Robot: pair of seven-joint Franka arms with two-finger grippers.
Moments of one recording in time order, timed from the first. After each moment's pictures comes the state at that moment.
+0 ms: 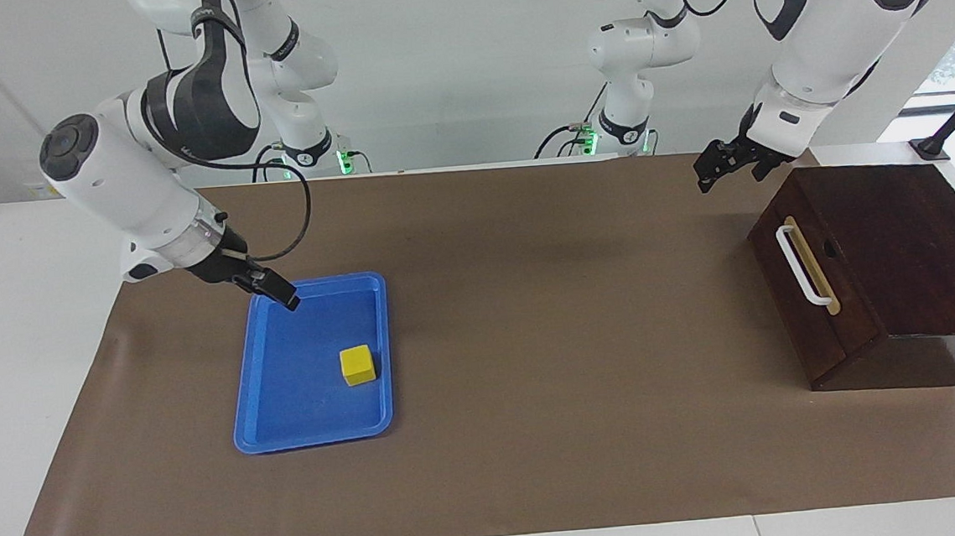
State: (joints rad) left arm -0.02 0.01 -0.11 -1.63 -0.02 1.48 -0.21; right arm -0.01 0.12 0.02 -1.60 0.11 1.66 0.25
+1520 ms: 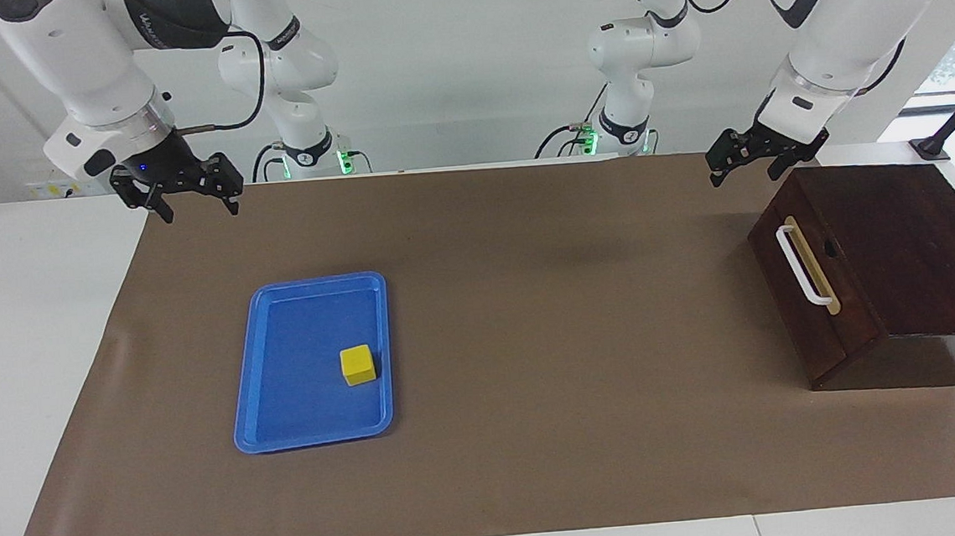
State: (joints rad) left arm -0.02 0.00 -0.09 -1.60 -0.02 1.51 -0.08; right arm -0.03 -0.03 0.01 -1.64 -0.01 1.53 -0.06
